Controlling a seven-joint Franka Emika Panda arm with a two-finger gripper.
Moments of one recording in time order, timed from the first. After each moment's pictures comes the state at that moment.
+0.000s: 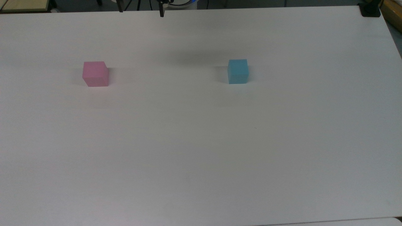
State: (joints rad) arm 0.04 0.05 -0.08 -1.48 -0.02 1.59 0.06
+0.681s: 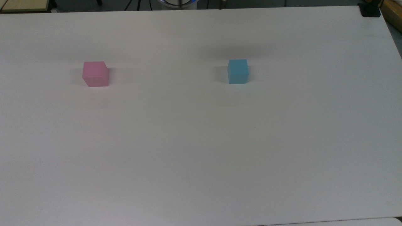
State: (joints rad) arm 0.29 0.01 -0.06 -1.53 -0.02 1.56 0.25
